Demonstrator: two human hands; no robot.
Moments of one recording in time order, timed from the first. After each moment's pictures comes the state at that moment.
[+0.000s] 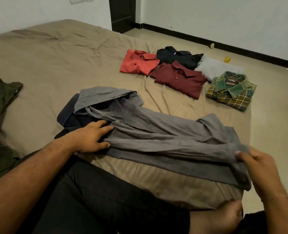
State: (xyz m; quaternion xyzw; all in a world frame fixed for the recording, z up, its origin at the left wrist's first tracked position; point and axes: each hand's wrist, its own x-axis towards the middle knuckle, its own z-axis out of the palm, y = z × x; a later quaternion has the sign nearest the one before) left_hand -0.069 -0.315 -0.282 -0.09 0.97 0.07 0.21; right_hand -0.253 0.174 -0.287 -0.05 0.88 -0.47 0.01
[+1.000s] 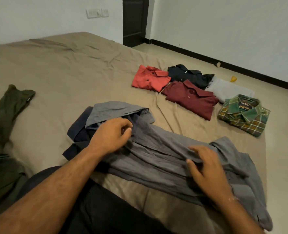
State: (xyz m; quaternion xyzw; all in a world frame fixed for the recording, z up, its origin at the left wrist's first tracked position) left_hand -0.113 -0.309 -0.265 -0.13 0.95 0.23 -0.19; right_hand -0.238 0.021 -0.296 -0.37 0.88 -0.30 -0.04
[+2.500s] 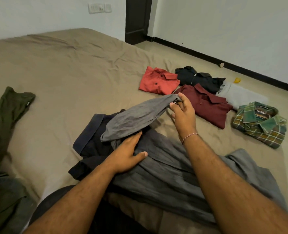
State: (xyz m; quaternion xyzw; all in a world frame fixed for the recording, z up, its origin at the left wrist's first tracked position) left_hand -0.133 -0.344 -0.342 -0.11 0.91 0.40 -0.05; right_hand -0.323 -0.213 -0.249 -0.15 0.69 -0.69 0.11
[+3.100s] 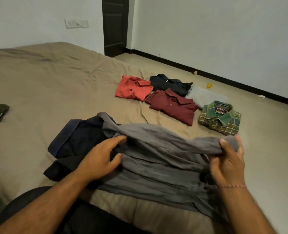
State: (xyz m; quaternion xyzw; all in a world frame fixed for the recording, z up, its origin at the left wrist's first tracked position) left_hand -0.103 -0.303 -0.303 -0.03 0.92 0.33 -0.20; right_hand -0.300 0.047 -0.257 0.06 0.36 -0.93 0.02
